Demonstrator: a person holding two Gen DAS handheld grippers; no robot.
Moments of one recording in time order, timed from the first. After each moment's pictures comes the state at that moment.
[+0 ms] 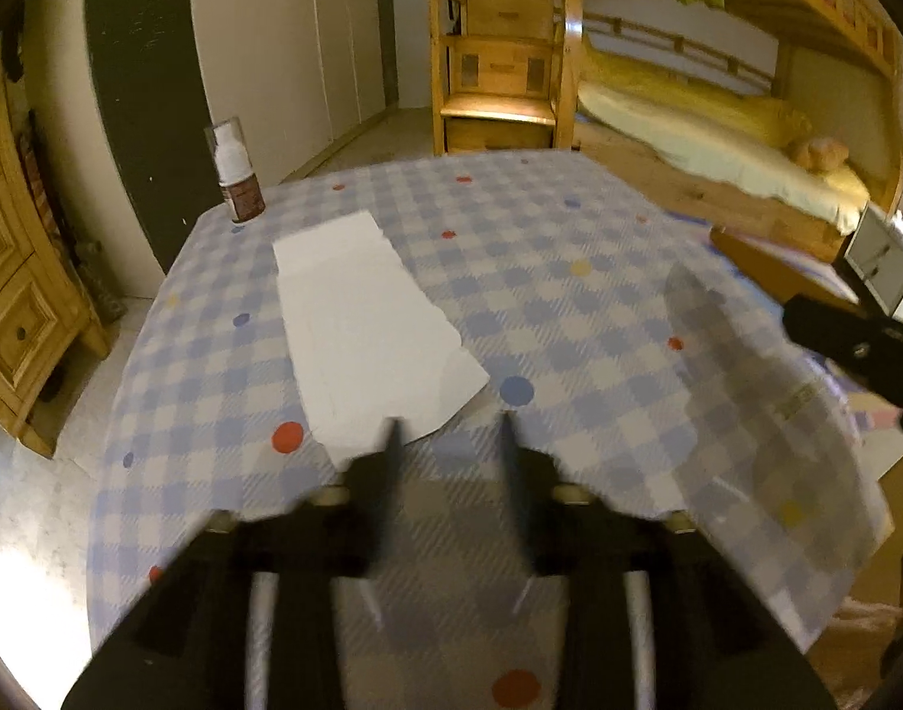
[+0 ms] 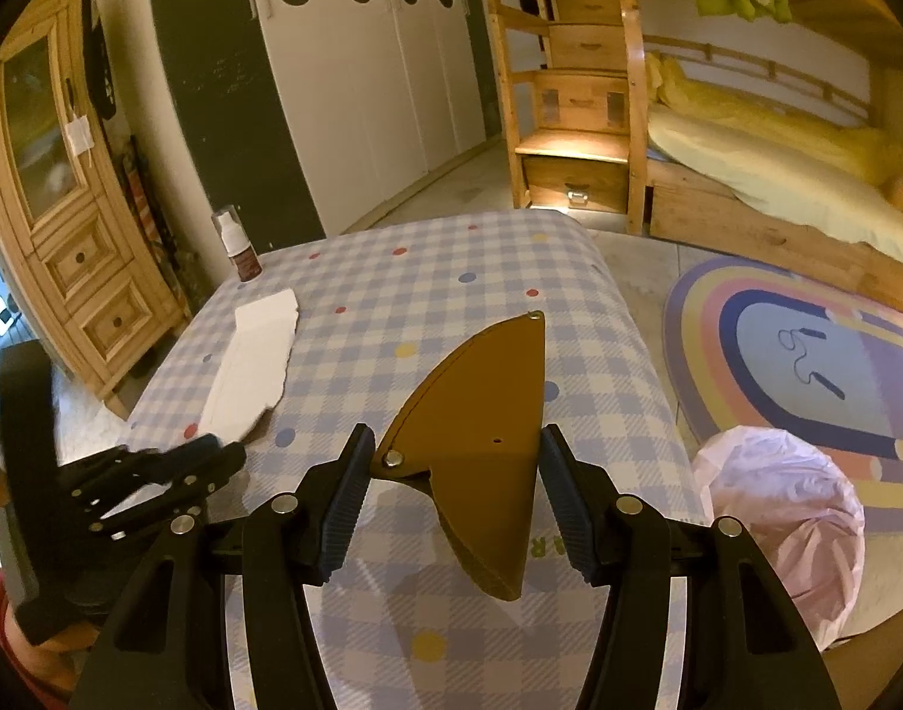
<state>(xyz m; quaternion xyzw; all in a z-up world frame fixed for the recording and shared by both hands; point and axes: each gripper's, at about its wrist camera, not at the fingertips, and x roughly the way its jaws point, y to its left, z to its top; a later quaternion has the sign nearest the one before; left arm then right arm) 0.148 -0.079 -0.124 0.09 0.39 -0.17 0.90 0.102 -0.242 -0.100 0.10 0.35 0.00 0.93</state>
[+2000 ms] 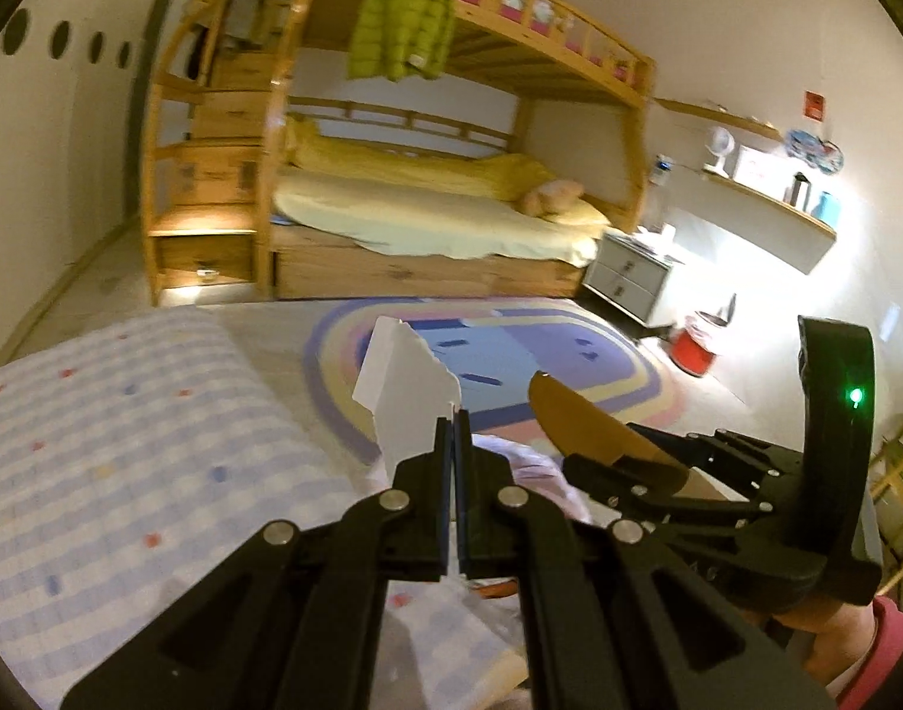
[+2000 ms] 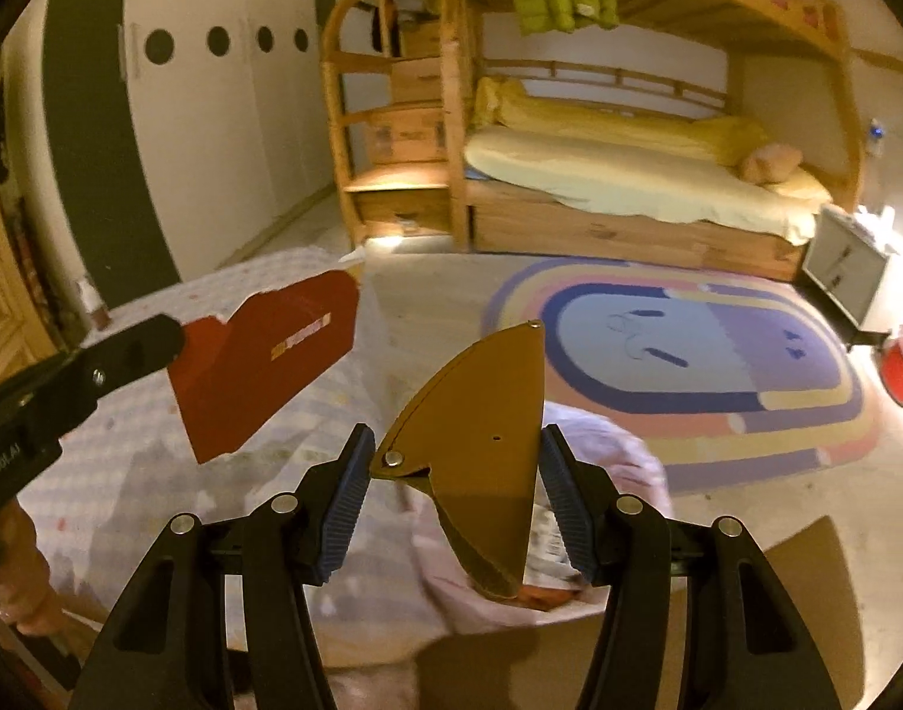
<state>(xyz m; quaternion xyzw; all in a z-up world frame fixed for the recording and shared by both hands) 0.068 -0.265 -0.064 0.04 0.28 -0.49 0.82 -0.014 -0.382 -0.091 0.10 0.32 -0.18 0.92</state>
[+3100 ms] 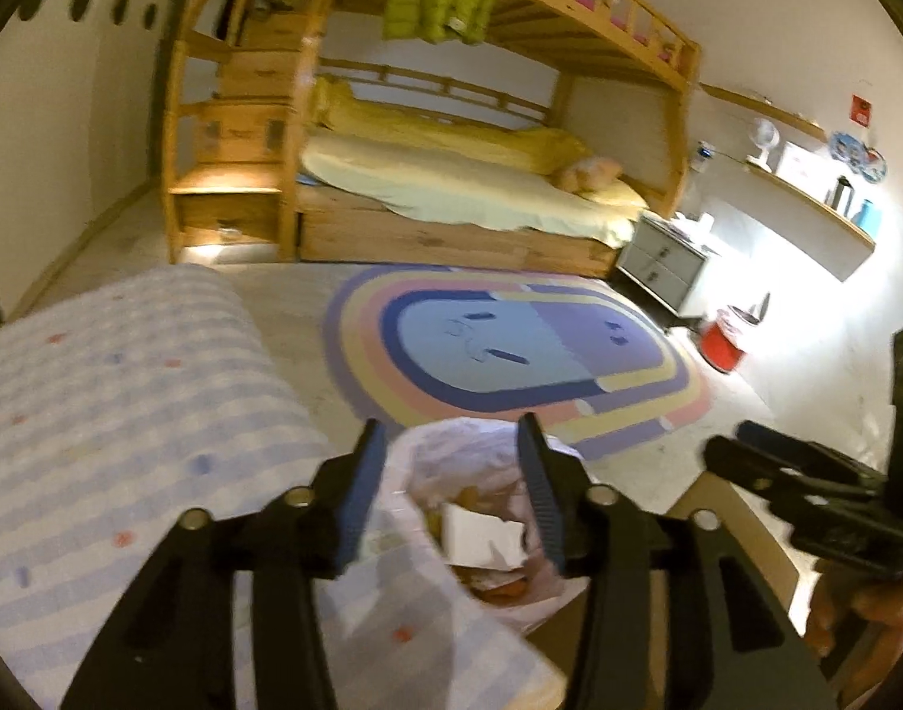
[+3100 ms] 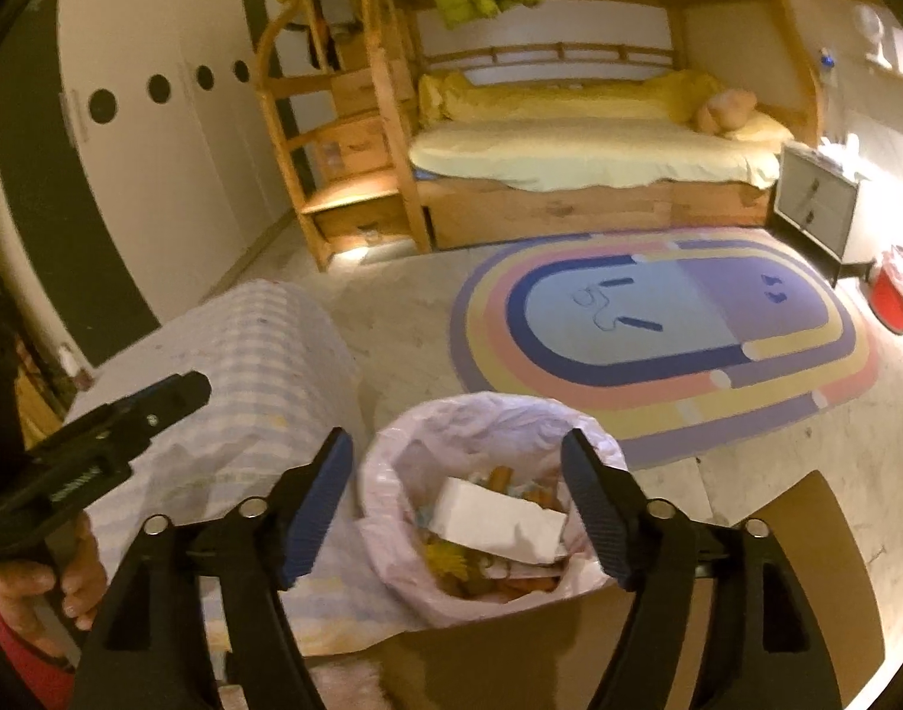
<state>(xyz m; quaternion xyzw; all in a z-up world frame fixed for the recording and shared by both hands) 0.092 -0.267 -0.075 0.04 0.32 -0.43 0.84 -0.054 -0.433 -0.082 0.17 0.30 -0.20 0.92</state>
